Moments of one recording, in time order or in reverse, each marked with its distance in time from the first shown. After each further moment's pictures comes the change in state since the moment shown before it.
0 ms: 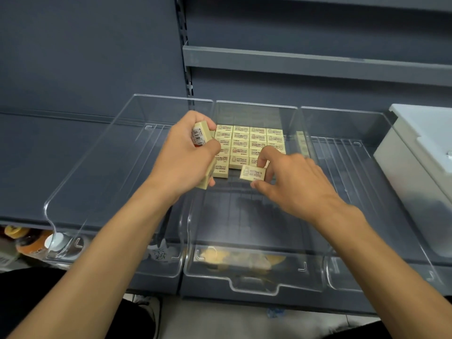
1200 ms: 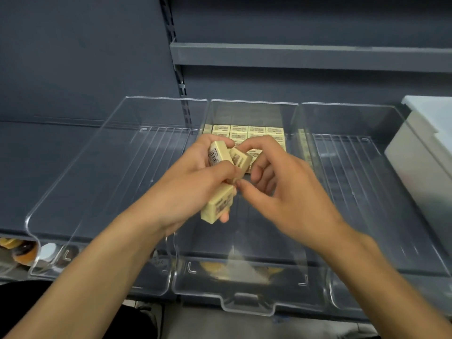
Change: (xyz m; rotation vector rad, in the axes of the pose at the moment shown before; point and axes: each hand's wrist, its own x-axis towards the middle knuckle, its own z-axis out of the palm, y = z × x) left_hand -0.017 0.012 0.019 -0.217 -0.316 -0.199; right_hand -0.014 -0.005 0.001 0.608 0.171 -0.208
